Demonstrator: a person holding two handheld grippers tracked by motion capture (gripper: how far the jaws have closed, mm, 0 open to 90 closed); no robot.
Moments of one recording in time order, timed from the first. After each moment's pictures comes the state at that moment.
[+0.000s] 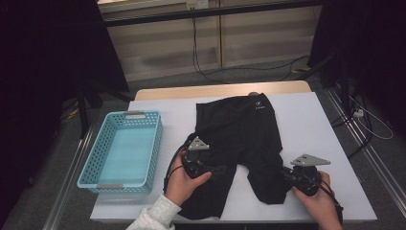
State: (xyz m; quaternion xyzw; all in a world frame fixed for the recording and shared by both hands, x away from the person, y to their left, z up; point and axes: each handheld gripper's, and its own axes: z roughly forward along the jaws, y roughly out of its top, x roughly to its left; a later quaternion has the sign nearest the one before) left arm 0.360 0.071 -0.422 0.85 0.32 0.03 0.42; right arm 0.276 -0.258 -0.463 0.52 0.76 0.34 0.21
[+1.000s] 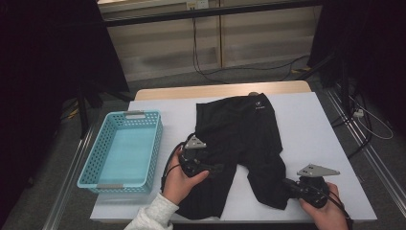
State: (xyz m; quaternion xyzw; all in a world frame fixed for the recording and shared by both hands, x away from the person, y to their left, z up) left arm 0.363 0.077 -0.419 0.85 0.32 0.04 0.42; right arm 0.245 -0.262 -0.458 0.52 0.76 0.35 0.18
